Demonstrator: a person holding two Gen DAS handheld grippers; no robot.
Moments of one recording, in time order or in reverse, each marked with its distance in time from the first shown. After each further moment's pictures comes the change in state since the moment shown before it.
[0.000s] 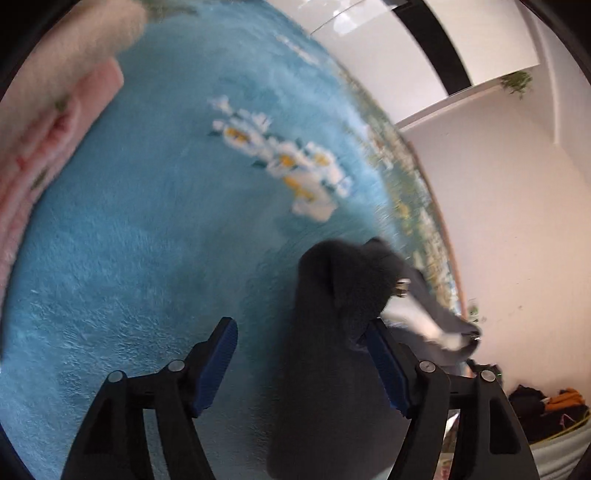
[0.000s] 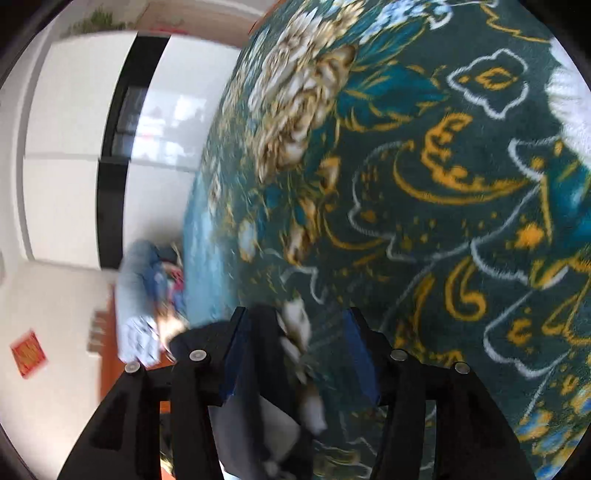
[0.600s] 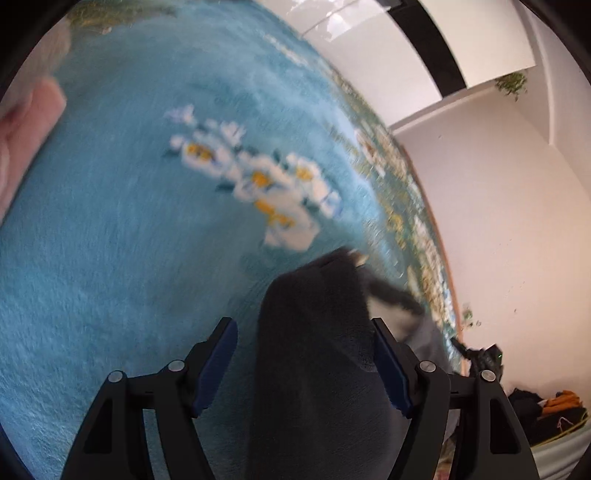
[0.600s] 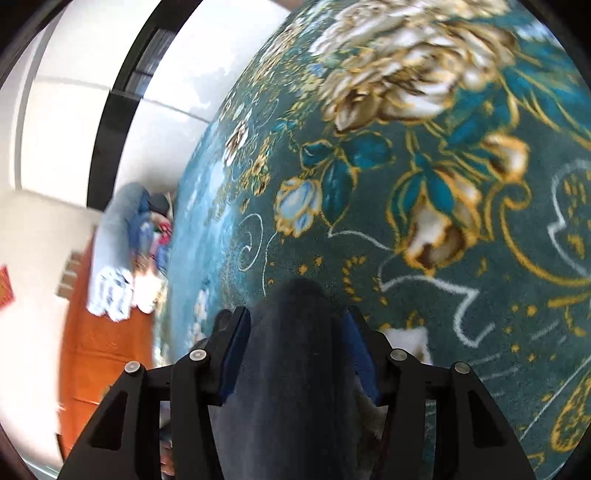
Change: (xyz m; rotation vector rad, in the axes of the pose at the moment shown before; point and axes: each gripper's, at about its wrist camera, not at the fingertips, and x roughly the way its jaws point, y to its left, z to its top) left arm 0.028 -0.014 0.026 0.017 0.007 -0.034; right arm 0.100 0.072 0.000 -0.182 0.070 -0.061
